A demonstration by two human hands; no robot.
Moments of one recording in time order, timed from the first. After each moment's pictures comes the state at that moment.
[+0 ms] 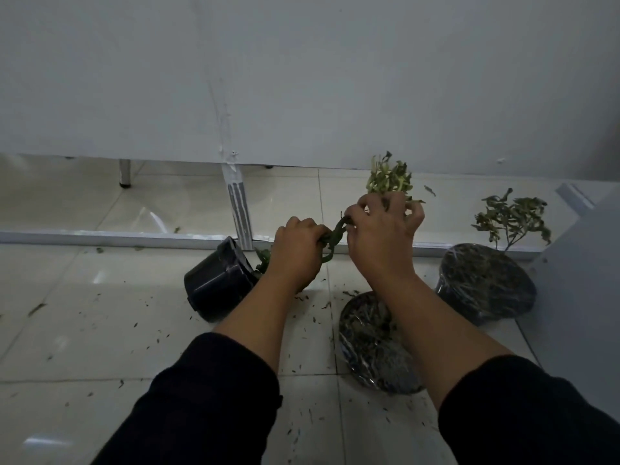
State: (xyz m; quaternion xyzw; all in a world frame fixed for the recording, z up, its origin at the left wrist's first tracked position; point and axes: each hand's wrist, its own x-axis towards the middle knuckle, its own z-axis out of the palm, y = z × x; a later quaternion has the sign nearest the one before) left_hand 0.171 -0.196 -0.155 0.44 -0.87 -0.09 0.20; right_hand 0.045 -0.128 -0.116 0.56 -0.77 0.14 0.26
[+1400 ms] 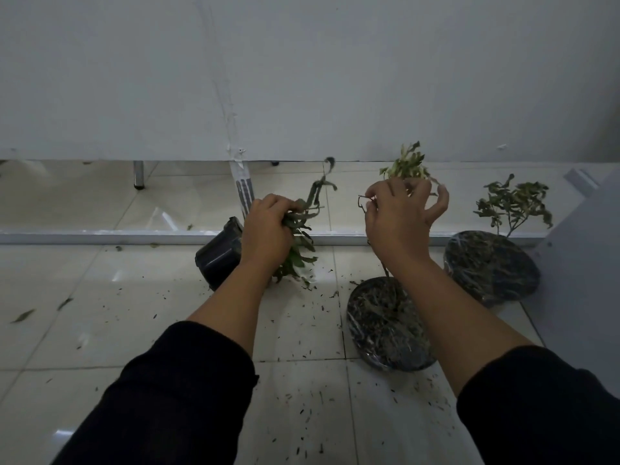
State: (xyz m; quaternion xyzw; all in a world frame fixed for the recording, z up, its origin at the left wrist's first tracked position) left_hand 0.219 -0.195 -0.128 0.48 -0.79 -0.16 0.35; right_hand 0.037 -0.116 -0.104 0.53 -0.79 0.24 0.21
